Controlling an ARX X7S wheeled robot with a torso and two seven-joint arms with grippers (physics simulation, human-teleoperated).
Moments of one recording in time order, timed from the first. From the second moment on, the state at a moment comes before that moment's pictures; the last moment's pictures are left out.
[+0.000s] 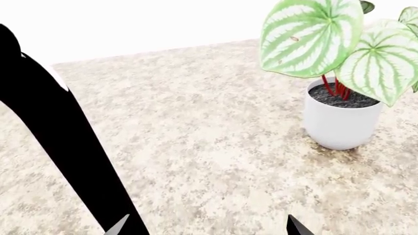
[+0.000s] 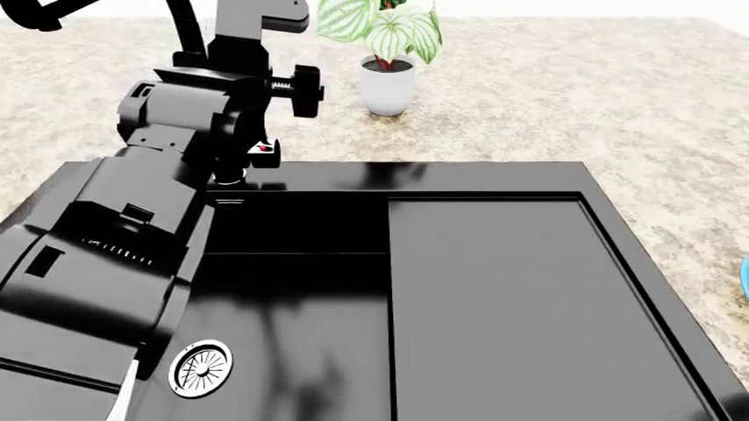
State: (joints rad) left arm -1.64 0.00 0.64 -1.31 -0.57 -0.54 -0.24; right arm 1.84 1.42 -1.64 0.28 2.14 0.86 1.11
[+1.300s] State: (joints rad) left arm -1.65 0.00 0.71 -1.31 -0.65 -0.54 -0.25; right arm 1.97 0.53 -1.47 0.52 1.85 1.01 0.58
